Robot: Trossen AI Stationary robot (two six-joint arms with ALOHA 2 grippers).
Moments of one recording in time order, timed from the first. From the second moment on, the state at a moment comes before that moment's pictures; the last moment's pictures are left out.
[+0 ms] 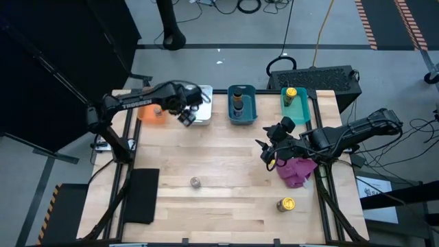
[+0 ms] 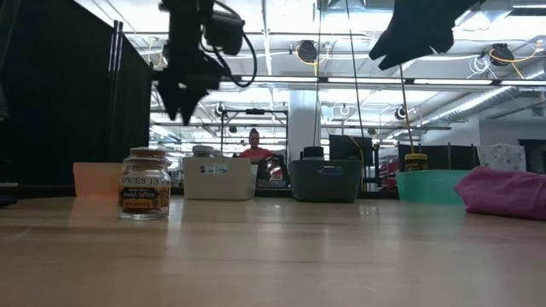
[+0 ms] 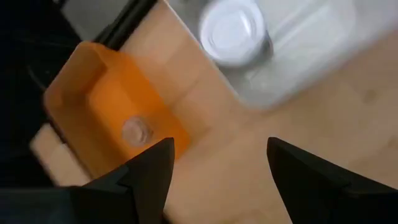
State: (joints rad) left arm 0.38 1.65 1.45 -1.33 -0.36 -0.44; right arm 0.28 1.12 0.93 -0.61 0.73 0.56
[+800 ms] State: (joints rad) left arm 0.05 1.62 1.19 -0.67 -0.24 0.17; right arm 0.28 1.17 0.93 -0.64 0.70 0.67
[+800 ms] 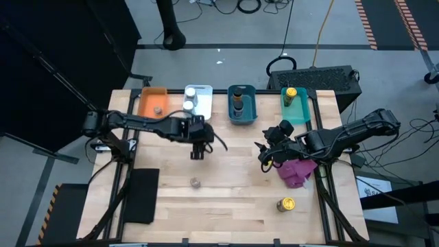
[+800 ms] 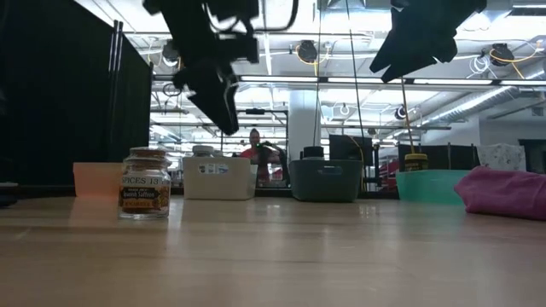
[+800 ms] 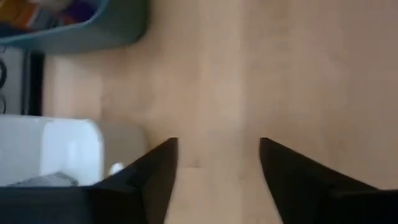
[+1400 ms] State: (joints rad) left arm 0.26 1.72 1.18 -0.55 -0.21 0.20; right arm 0.28 1.17 0.93 -0.65 0.71 0.64
